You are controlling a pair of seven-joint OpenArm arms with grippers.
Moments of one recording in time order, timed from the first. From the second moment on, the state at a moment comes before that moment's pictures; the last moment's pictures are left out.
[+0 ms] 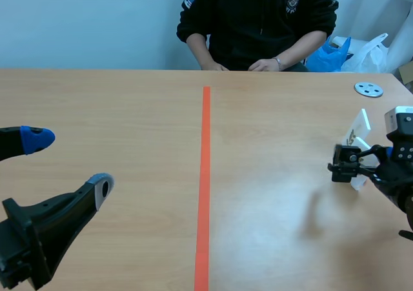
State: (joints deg) left arm 48.0 -31.3 -8.7 120.4 -21.3 -26.6 -7.9; right arm 0.1 15.9 9.8 60.5 9.8 14.1 9.3
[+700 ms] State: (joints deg) left arm 47.9 -31.3 -8.7 120.4 -21.3 -26.6 -8.0; right arm -30.2 25.9 14.5 107.0 24.3 28.6 0.6
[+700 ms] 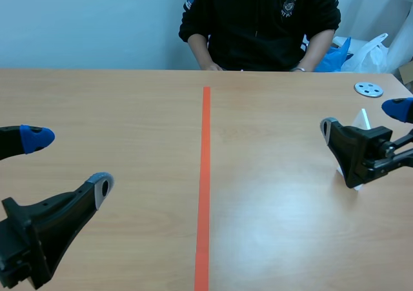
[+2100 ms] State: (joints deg) left arm 47.9 -31.3 -8.7 120.4 -21.3 -26.6 -8.2; right arm -41.2 26.2 18.6 119.5 28.2 31.2 -6.4
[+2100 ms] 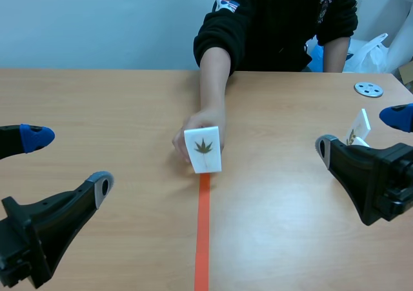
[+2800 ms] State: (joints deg) left arm 47.8 -31.3 -8.7 120.4 -21.4 -27.0 -6.4; right arm -41.2 26.2 18.6 119.5 28.2 31.2 -6.4
